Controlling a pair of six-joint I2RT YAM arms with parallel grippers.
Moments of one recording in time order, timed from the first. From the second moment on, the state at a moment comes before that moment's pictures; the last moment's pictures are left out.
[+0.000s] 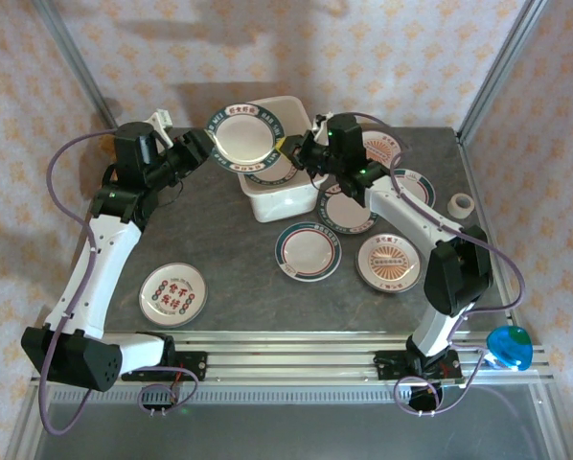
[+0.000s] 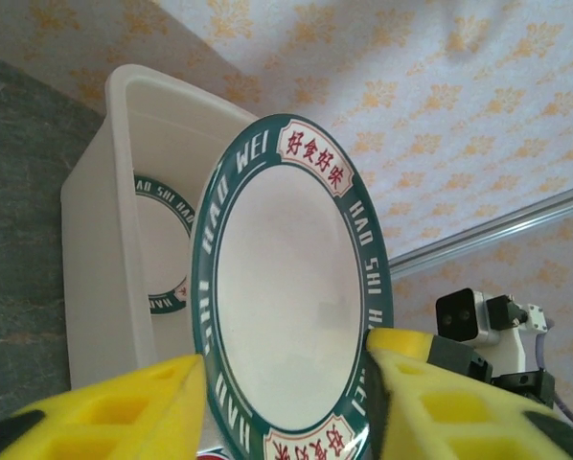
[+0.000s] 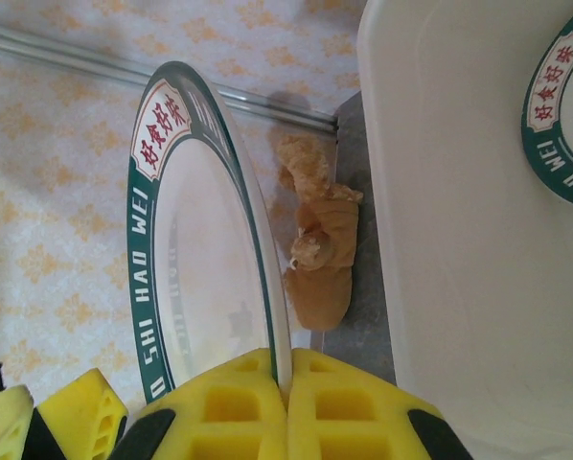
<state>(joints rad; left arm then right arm) -0.10 1.24 1.33 -0.44 0.29 -0.78 0.52 1.72 1.49 -0.05 -0.43 1.12</state>
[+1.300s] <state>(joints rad) 0.00 1.37 1.32 -0.58 0.26 -0.45 0.60 2.12 2.05 -0.65 0.27 1.39</state>
